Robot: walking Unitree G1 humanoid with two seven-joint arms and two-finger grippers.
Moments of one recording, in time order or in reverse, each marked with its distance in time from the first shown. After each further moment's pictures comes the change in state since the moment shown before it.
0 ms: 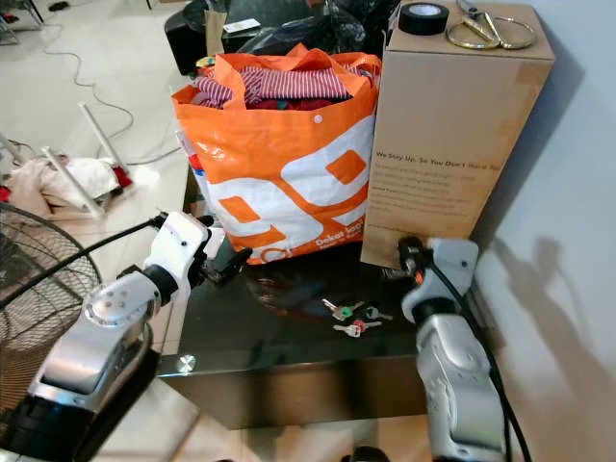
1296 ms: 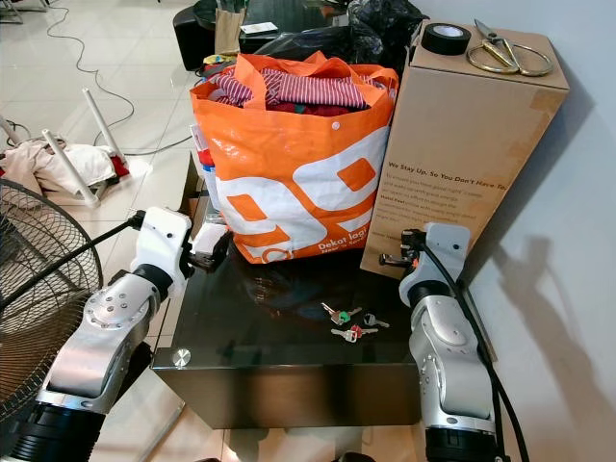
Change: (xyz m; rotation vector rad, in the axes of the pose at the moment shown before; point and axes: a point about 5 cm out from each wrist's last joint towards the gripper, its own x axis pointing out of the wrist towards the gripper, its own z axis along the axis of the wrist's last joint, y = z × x) left arm -0.001 0.013 0.000 -0.094 -0.010 0.228; right arm 0.017 -0.006 -0.003 -0.018 0.064 -0.104
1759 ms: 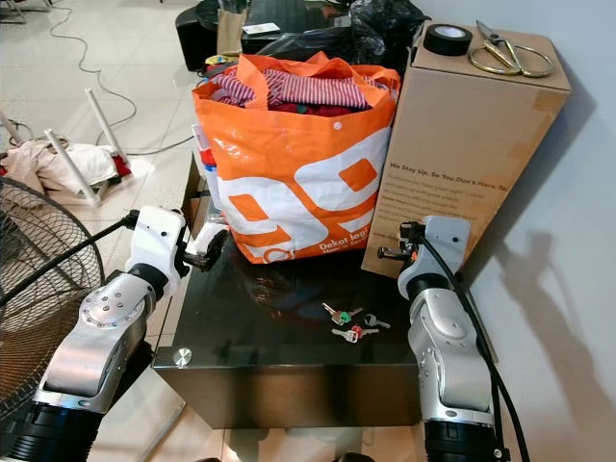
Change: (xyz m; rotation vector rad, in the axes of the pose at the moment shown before) left arm -0.001 0.004 -0.001 -0.007 0.010 0.024; right arm 0.004 0.002 0.008 -0.003 -0.022 0.012
